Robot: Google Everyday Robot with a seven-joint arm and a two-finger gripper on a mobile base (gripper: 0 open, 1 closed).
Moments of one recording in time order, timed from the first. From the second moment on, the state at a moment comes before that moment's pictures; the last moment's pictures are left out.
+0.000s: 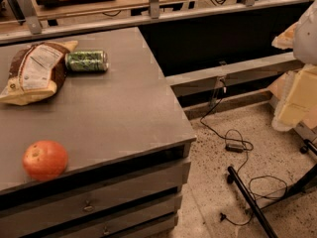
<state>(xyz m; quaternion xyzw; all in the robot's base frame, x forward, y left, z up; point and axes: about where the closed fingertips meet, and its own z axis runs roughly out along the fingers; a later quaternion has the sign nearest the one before) 0.438 -0.216 0.978 -0.60 0.78 -0.04 0.16</state>
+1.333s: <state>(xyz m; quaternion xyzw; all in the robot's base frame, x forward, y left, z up) 0.460 -0.003 0.952 -0.75 0.63 0.06 0.17</state>
